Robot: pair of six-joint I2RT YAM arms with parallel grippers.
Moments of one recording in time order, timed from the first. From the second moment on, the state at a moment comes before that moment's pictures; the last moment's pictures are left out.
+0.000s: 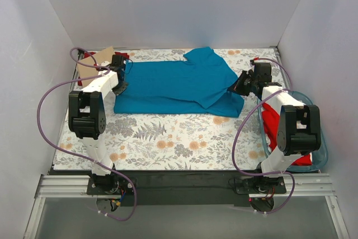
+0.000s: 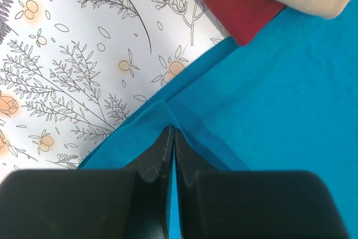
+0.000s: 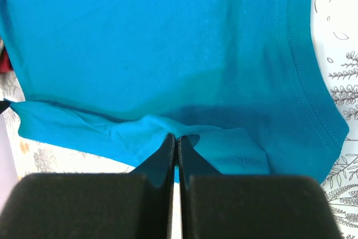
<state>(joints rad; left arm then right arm) -0.08 1.93 1.43 -0.64 -0.43 -0.80 0.05 1.66 1.04 -0.14 -0.41 0.54</state>
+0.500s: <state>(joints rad) -0.07 1.93 1.42 -0.61 -0.40 -0.81 0.05 1.67 1.08 -0.14 -0.41 0.54</state>
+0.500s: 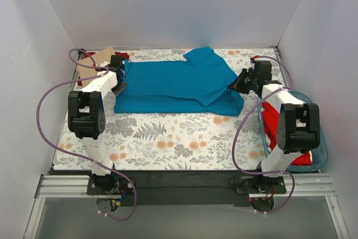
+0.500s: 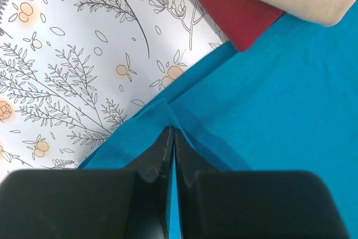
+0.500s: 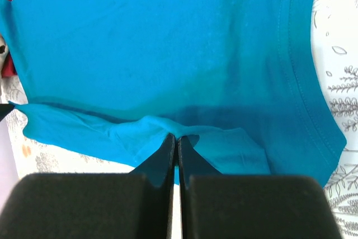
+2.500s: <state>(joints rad) -0.04 1.48 1.04 -0.45 -0.28 -0.88 0.04 1.57 1.07 -0.24 -0.35 0.47</state>
